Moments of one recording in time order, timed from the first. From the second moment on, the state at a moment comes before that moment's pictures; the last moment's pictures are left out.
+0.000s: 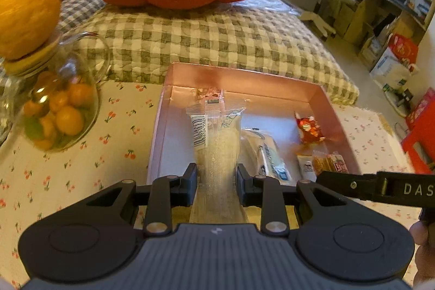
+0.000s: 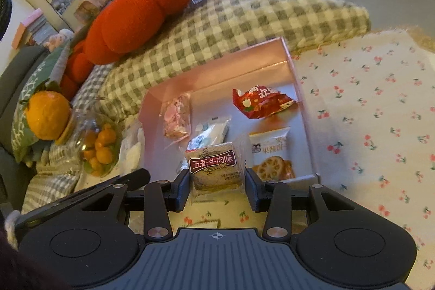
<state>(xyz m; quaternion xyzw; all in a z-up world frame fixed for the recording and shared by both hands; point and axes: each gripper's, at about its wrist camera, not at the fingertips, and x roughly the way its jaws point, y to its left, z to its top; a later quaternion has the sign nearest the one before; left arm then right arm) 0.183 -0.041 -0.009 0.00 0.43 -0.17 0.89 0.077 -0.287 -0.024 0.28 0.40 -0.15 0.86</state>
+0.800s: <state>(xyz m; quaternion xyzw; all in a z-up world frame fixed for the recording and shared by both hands) 0.230 -0.048 -0.034 0.05 0.41 -0.14 0.90 0.159 -0.316 -0.043 0.23 0.39 -0.18 0.87</state>
